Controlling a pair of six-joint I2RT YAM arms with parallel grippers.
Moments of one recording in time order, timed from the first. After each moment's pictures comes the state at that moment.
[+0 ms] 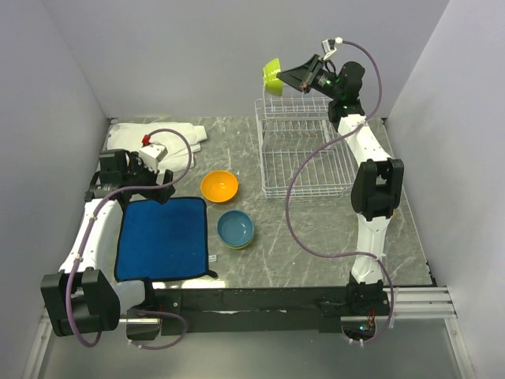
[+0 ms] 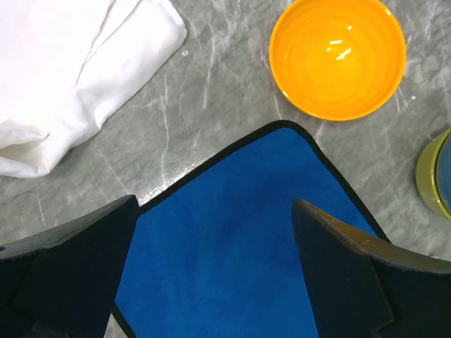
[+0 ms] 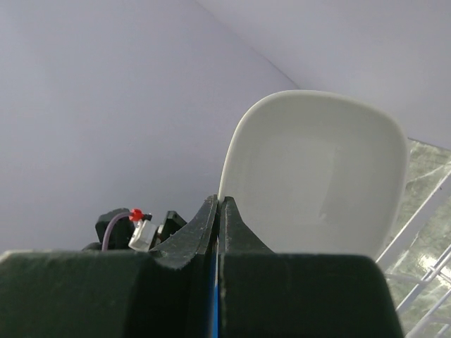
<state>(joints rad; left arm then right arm) 0.10 1.16 0.90 -0.46 0.49 0.42 0.11 2.17 2.02 0.47 -0.92 1.14</state>
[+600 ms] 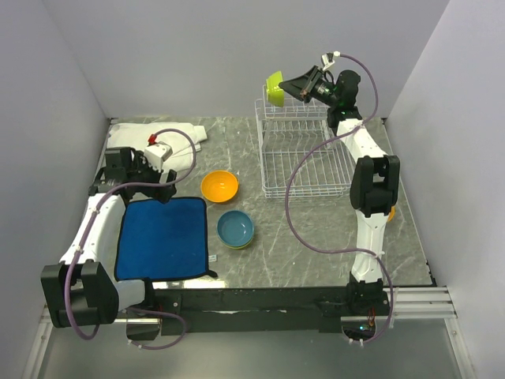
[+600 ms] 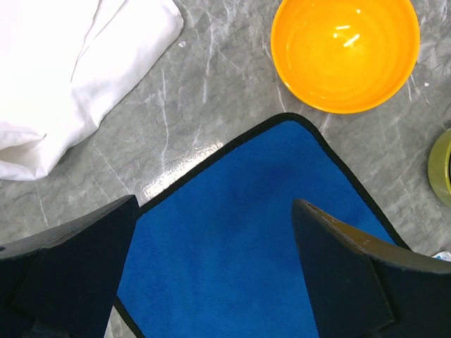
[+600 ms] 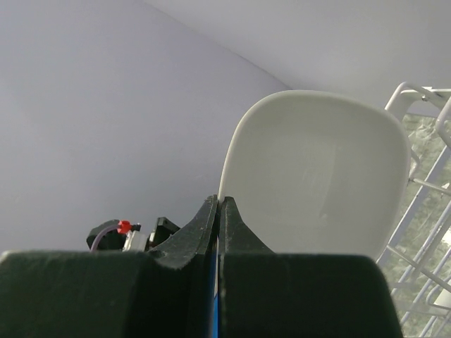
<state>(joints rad) 0.07 1.21 0.94 -0.49 0.44 0.46 0.08 2.23 1.97 0.46 -0.89 1.17</state>
